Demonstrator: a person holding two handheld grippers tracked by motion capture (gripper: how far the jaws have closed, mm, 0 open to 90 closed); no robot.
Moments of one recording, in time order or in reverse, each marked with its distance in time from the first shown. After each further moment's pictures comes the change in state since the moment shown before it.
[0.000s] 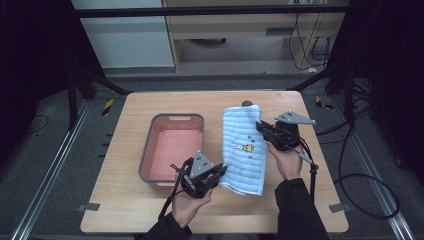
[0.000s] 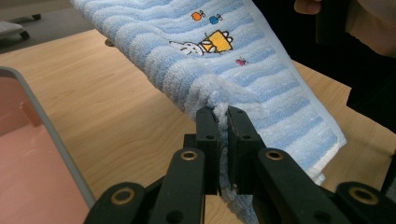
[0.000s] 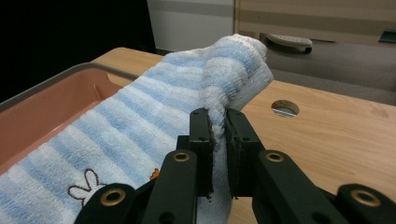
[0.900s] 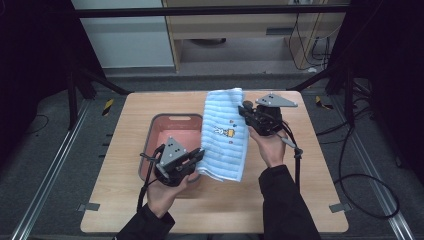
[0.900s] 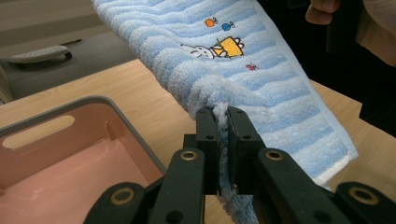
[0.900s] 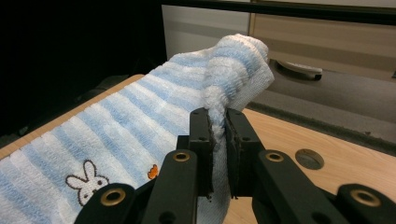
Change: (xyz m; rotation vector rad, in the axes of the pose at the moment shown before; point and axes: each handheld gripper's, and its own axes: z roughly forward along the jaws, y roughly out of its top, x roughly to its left) left arm 0.040 0.024 -0.050 -0.065 0.092 0.002; right arm 0.041 0.054 0.020 -0.058 0.035 -0.055
